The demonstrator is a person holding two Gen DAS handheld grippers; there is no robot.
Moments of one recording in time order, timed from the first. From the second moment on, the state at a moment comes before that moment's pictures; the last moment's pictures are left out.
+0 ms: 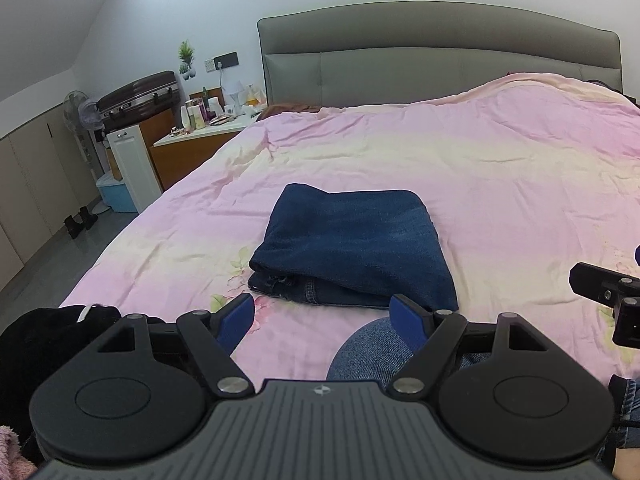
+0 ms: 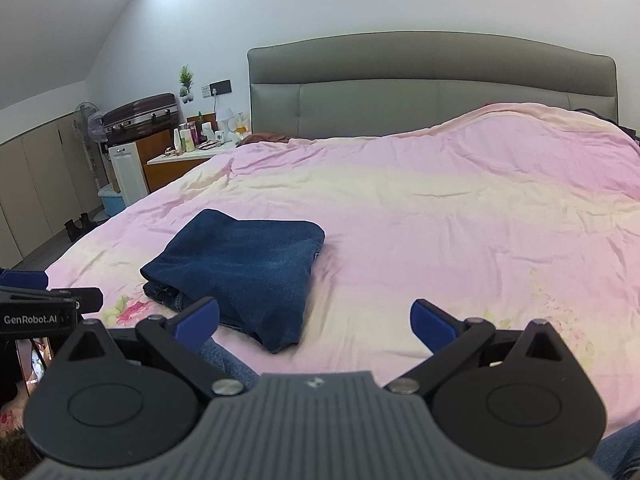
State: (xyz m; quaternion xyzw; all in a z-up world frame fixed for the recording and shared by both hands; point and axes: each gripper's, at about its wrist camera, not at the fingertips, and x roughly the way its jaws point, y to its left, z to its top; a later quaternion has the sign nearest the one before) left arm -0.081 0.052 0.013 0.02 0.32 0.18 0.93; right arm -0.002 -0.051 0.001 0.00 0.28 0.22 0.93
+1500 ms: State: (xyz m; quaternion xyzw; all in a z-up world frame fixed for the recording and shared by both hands) left arm -0.080 0.056 0.026 0.04 0.32 0.17 0.93; right arm -0.014 -0.059 0.011 0.00 0.25 0.23 0.94
